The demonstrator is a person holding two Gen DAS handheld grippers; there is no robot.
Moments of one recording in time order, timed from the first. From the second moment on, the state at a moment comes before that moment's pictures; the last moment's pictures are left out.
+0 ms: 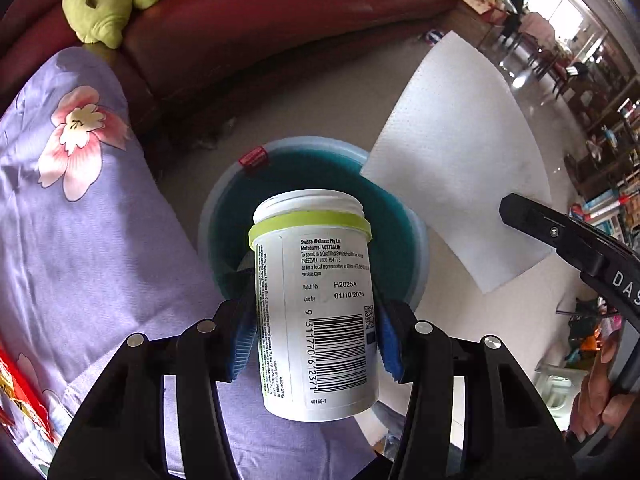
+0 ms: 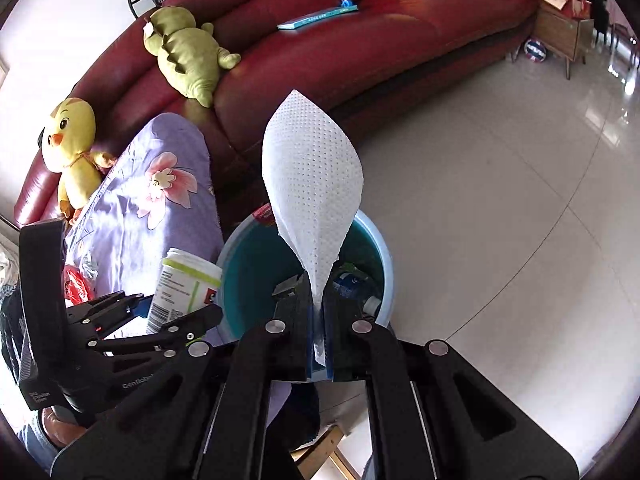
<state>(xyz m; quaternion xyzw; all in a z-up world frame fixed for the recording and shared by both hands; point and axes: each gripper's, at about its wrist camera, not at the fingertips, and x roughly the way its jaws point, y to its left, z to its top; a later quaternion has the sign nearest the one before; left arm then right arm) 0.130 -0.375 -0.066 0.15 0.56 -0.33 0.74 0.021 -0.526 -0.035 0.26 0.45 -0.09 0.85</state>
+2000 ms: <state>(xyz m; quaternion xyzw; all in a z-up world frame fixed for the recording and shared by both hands) 0.120 -0.220 -0.020 0.05 0.53 -0.24 0.81 0.062 -0.425 -0.046 0.18 0.55 -0.08 0.81</state>
